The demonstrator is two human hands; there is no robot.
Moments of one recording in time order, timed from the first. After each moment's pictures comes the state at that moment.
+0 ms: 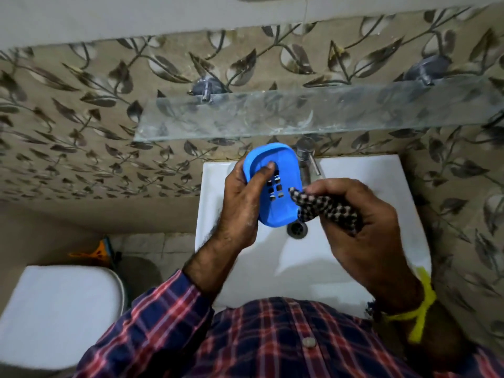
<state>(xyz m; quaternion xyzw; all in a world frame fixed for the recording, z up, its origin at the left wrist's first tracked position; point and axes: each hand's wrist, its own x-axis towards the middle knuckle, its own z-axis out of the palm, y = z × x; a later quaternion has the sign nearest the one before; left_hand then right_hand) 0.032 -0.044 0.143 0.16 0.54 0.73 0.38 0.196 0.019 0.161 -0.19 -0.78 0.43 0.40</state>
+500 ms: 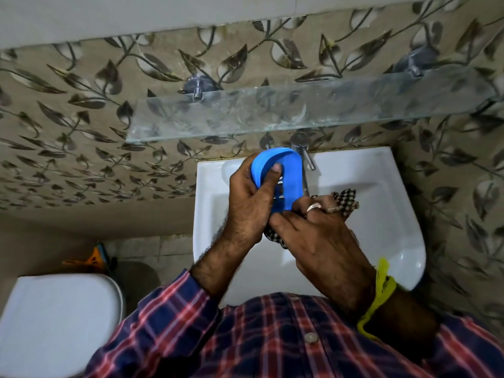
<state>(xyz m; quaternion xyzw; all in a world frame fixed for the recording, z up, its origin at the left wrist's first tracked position) 0.040 -0.038 0.137 0.25 0.59 0.71 0.30 0.176 -0.020 0.161 -0.19 -0.97 0.02 0.14</state>
